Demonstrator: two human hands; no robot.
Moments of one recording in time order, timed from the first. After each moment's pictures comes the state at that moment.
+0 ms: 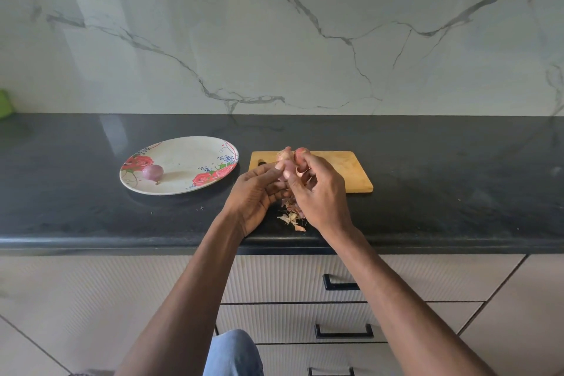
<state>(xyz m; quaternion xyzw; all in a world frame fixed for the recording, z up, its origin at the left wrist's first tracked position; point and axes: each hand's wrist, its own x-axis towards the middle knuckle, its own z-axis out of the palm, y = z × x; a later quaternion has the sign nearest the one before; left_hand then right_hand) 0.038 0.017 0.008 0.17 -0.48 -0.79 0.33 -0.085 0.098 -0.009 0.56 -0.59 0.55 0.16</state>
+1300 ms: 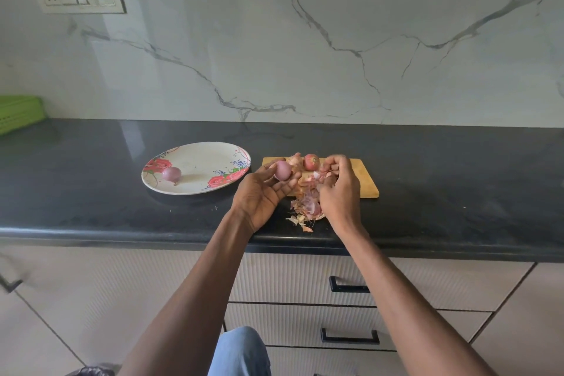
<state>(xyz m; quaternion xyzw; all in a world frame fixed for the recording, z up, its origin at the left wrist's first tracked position) 0.042 0.013 0.011 0.15 -0.33 -0.86 0.37 -0.091 0.101 -0.002 0.42 -0.68 0.60 0.07</state>
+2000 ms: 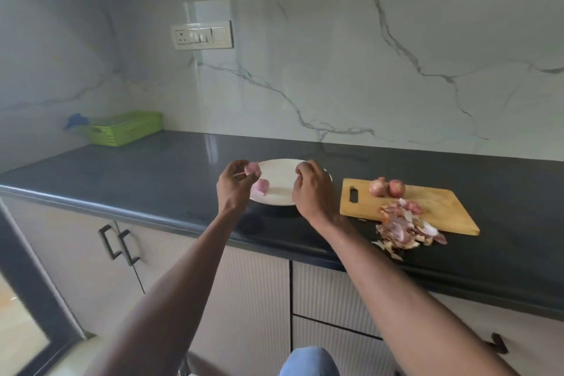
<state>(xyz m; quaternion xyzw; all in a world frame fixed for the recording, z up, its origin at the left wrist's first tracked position) 0.211 -0.091 0.016 0.45 -0.59 -0.34 0.58 0.051 -0.017 0.024 0.62 -0.61 0.46 0.17</state>
